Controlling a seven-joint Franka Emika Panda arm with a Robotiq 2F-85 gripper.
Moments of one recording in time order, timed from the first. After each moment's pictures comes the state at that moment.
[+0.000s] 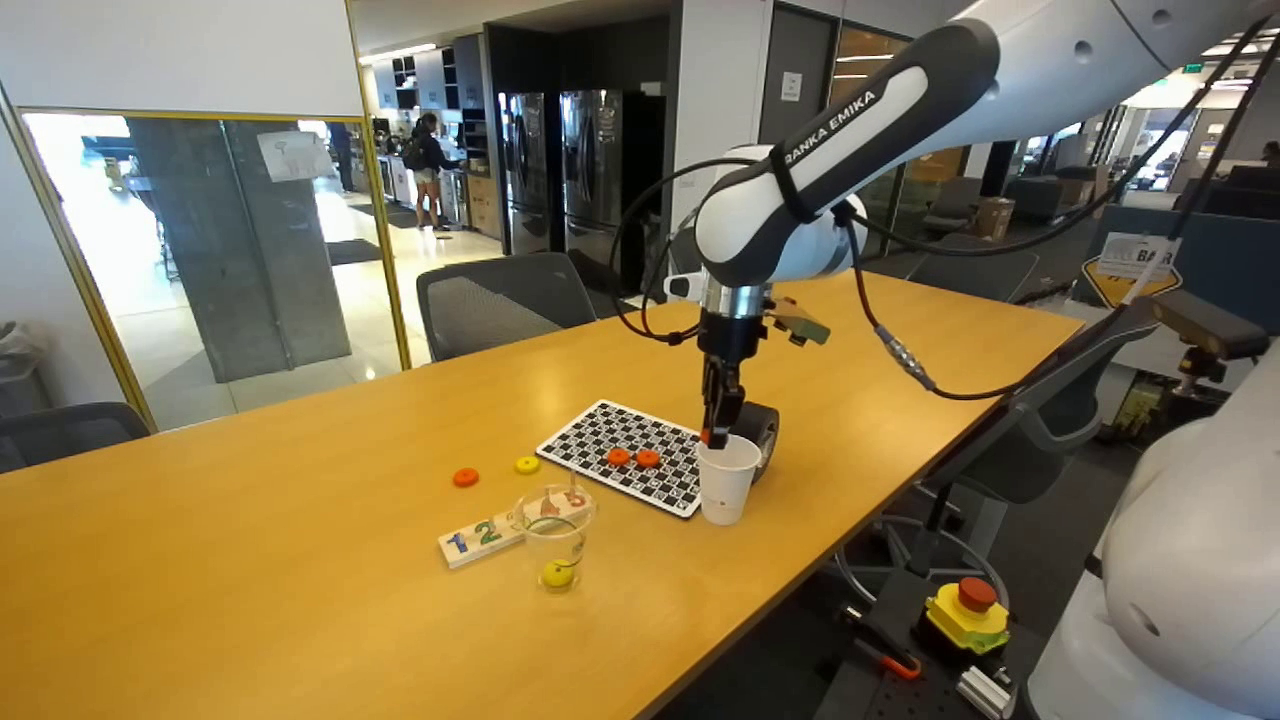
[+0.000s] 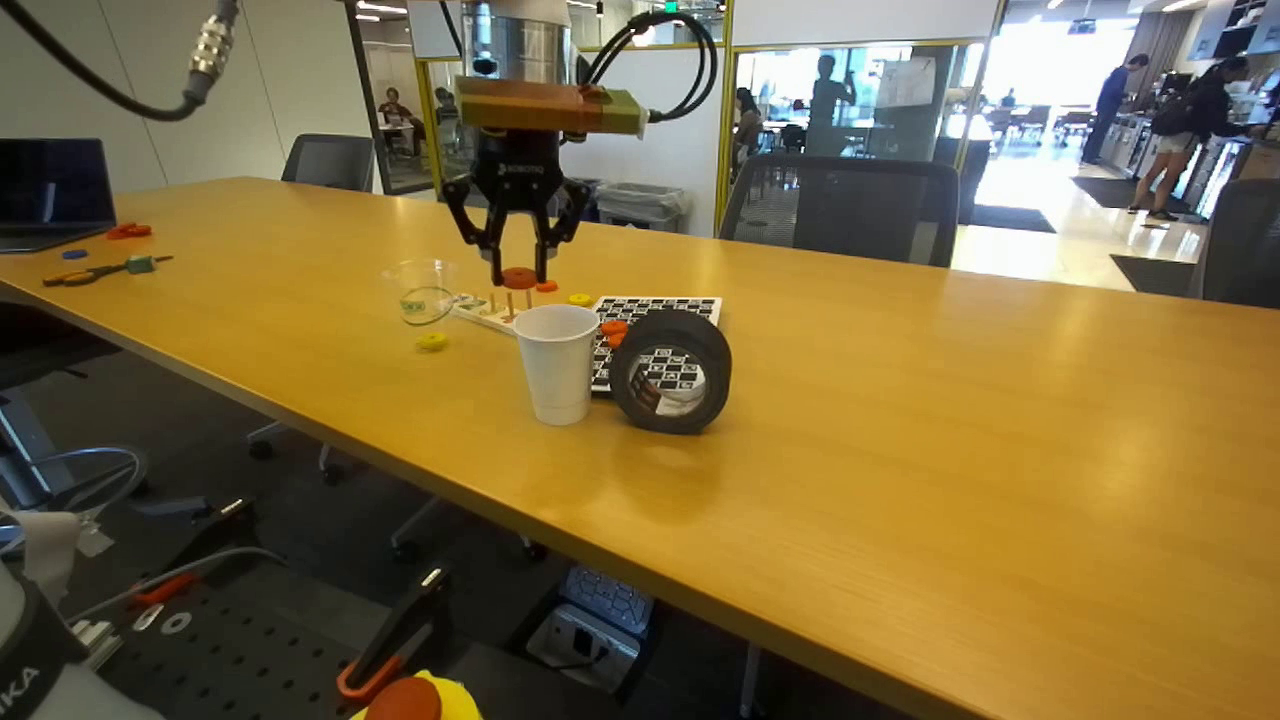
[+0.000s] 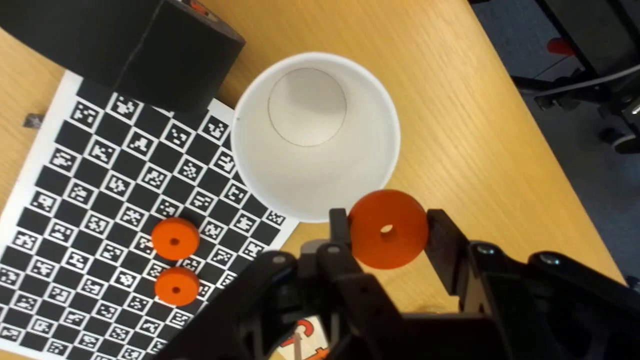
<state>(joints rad) -0.10 -0.23 -0.08 -2.52 0.07 2.28 -1.00</state>
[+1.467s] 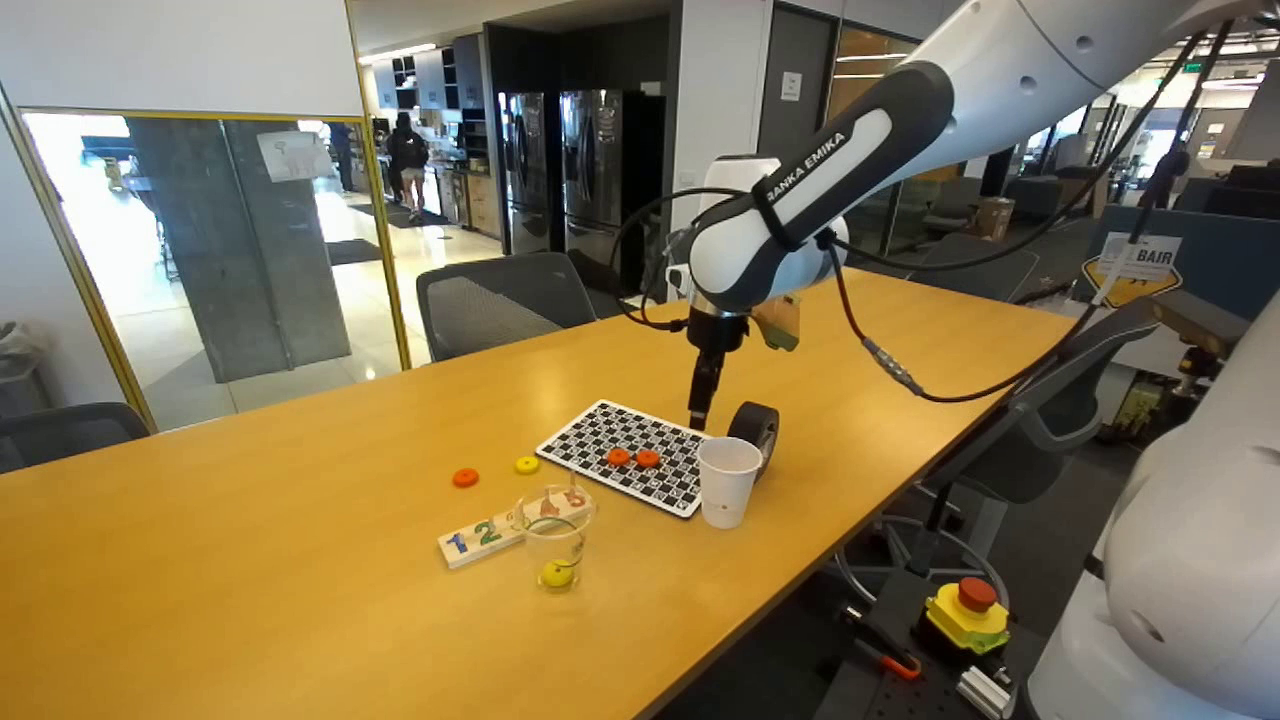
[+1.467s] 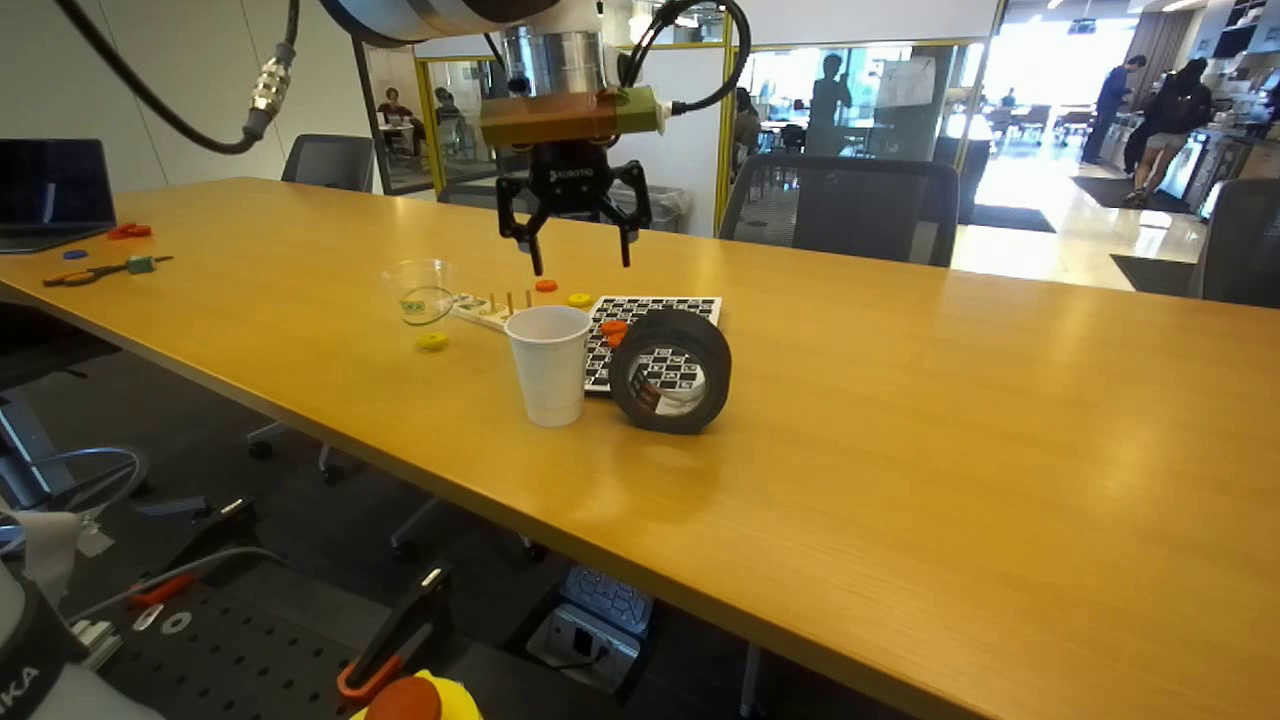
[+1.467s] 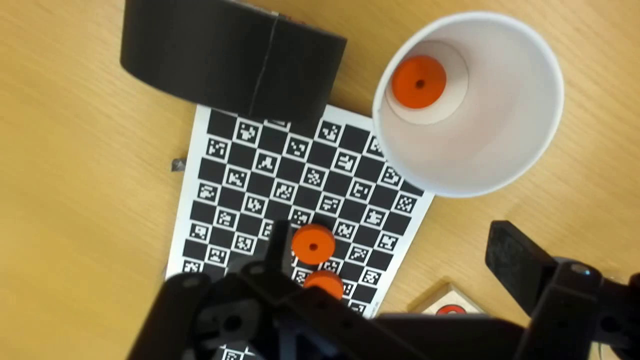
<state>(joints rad) -0.09 -0.12 -0.12 -2.45 -0.08 2.45 -0.64</state>
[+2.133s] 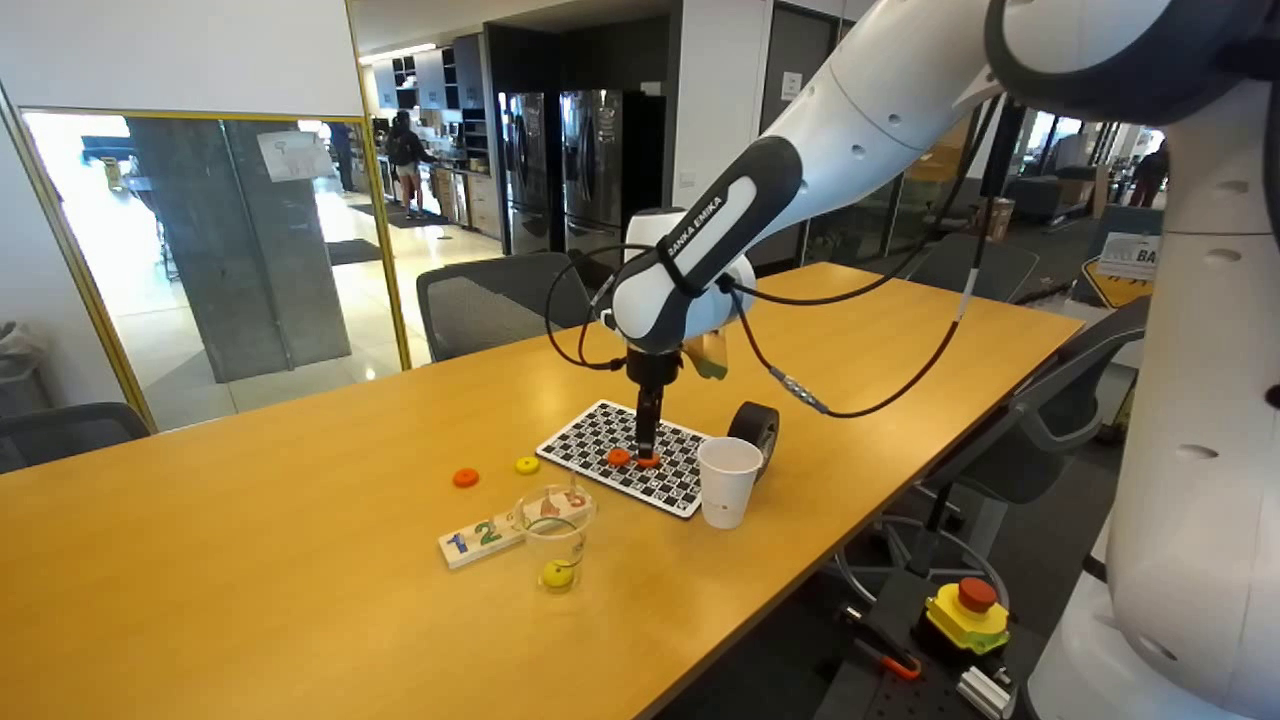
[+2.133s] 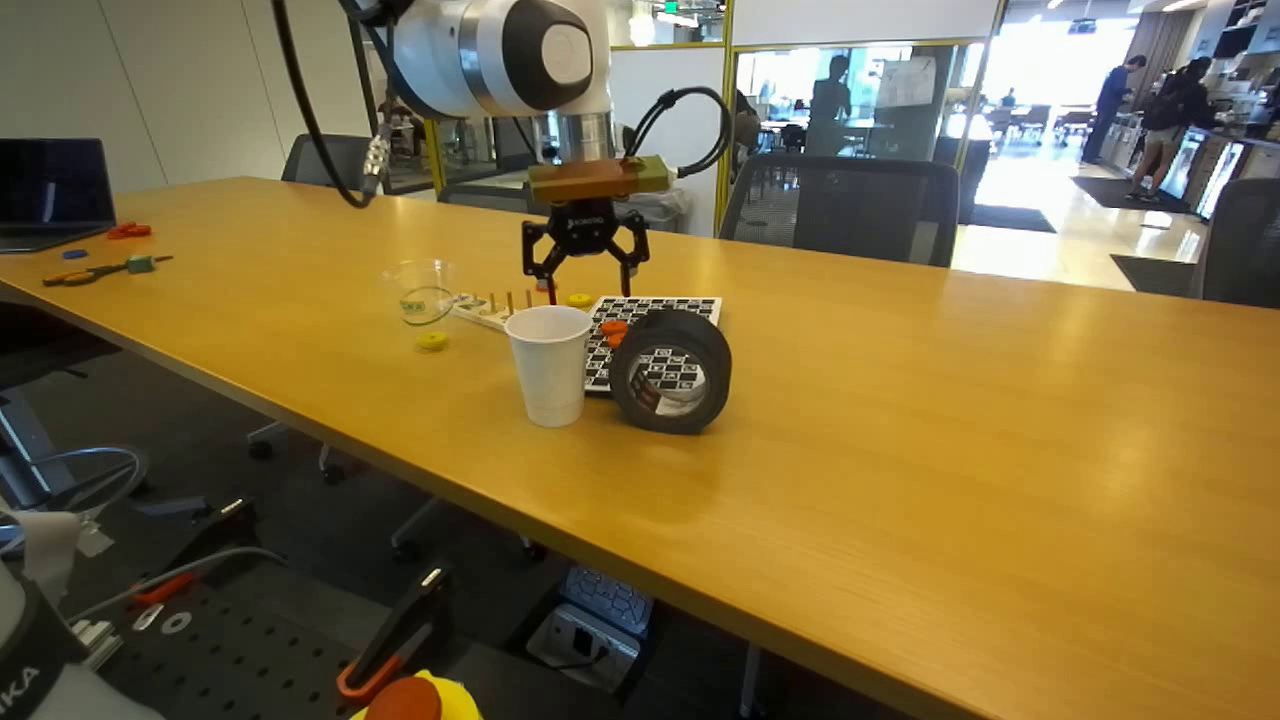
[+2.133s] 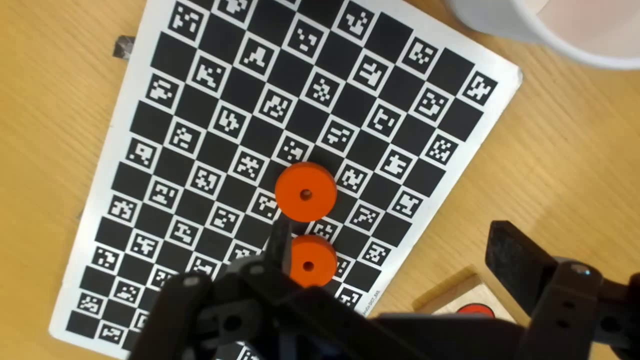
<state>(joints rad) -0.06 0.21 -0.06 -2.22 -0.05 2.48 -0.73</state>
